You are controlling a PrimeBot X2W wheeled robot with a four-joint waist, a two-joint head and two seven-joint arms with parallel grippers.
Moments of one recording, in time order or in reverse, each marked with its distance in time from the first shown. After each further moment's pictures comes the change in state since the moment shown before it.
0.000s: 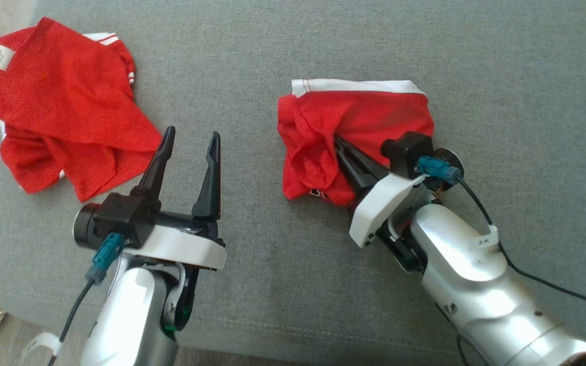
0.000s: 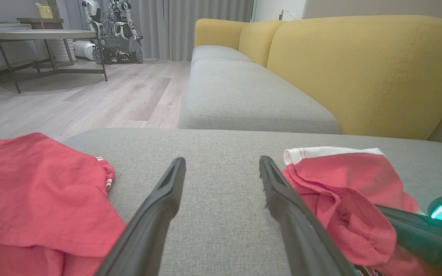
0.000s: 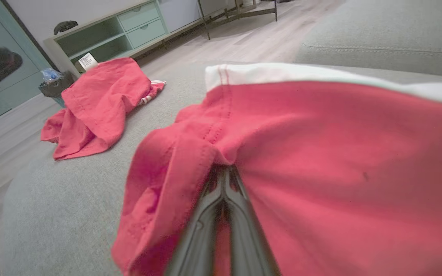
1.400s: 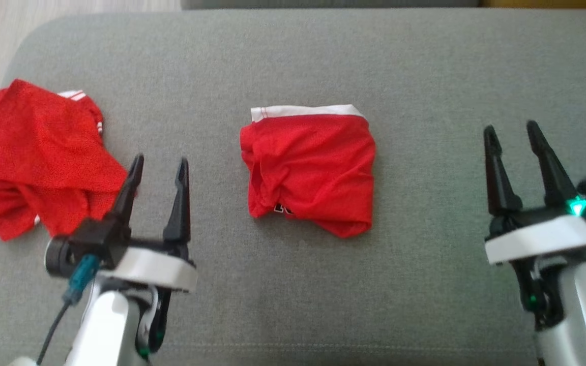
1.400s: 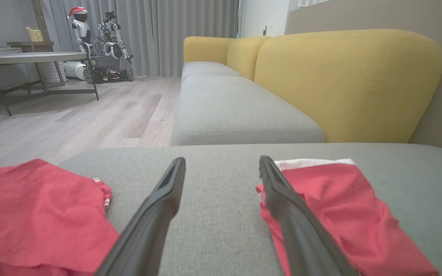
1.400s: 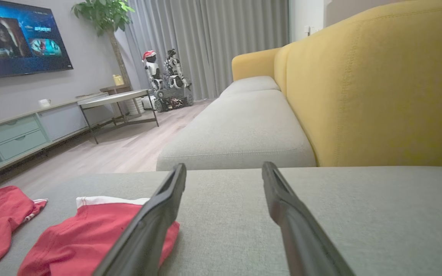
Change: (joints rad) left arm 0.063 0.038 0.070 0.011 0.012 -0.007 0.000; right arm 0.446 -0.078 -0.596 -0.599 -0.120 0.000 0.029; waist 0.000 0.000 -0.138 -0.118
